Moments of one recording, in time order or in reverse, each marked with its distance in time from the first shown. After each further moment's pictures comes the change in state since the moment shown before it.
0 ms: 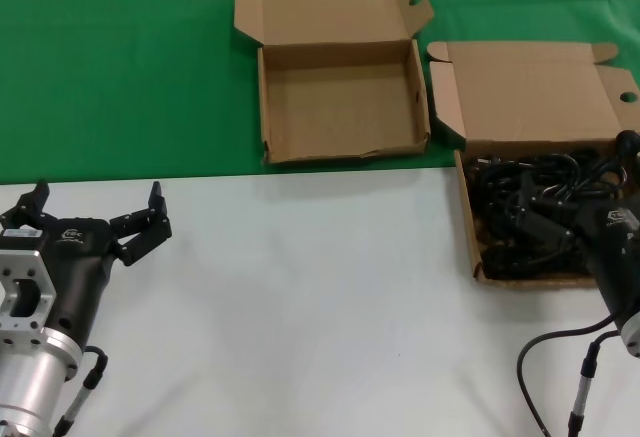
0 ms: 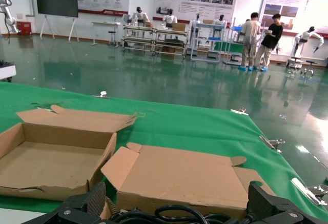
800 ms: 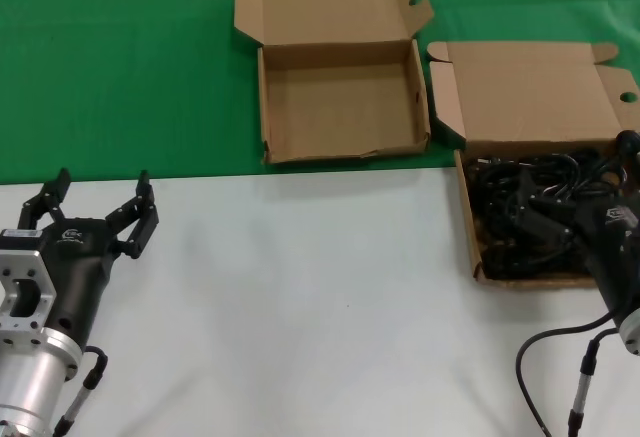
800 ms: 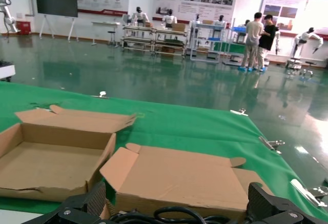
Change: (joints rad) left arm 0.000 0.000 0.000 0.000 0.000 0.000 0.000; right arm 0.009 0.010 -0.016 -0.005 0.004 0.013 0.003
